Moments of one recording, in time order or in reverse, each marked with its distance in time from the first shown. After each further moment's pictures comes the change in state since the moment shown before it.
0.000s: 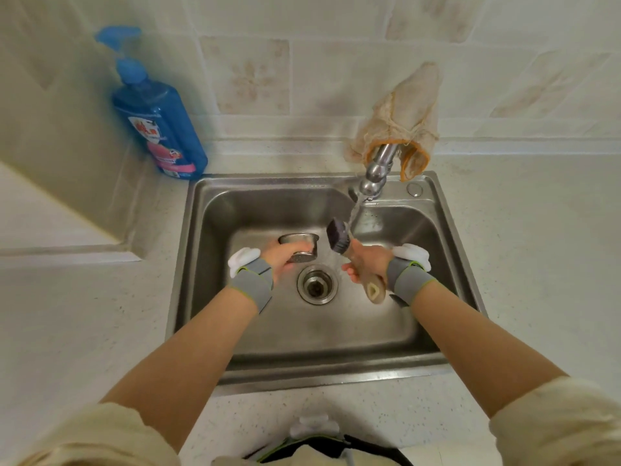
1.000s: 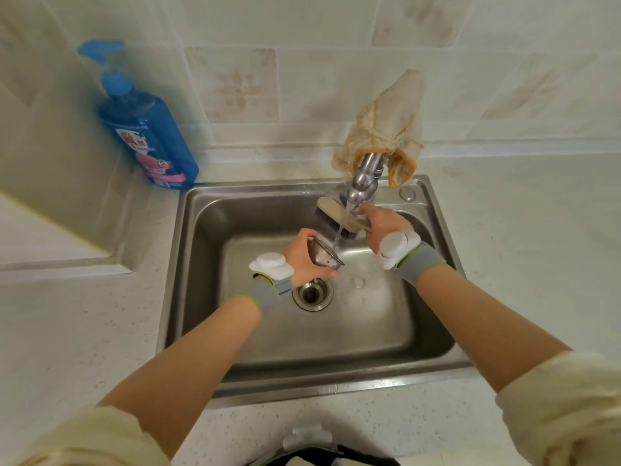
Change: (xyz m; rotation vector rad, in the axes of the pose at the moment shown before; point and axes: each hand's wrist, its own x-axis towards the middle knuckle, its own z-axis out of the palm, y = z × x) left_hand -0.014 0.009 0.030 0.814 -0.123 0.461; right_hand -0.005 -0.051 -0.037 -1.263 0.362 -0.556
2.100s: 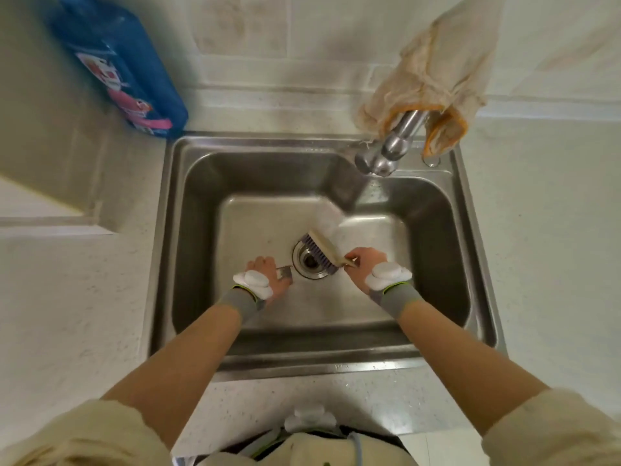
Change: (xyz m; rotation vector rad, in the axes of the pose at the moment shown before) left_hand -0.009 -0.115 0.033 0.506 -0.190 -0.425; right_hand -0.014 0.007 0.114 0.288 -0.265 0.210
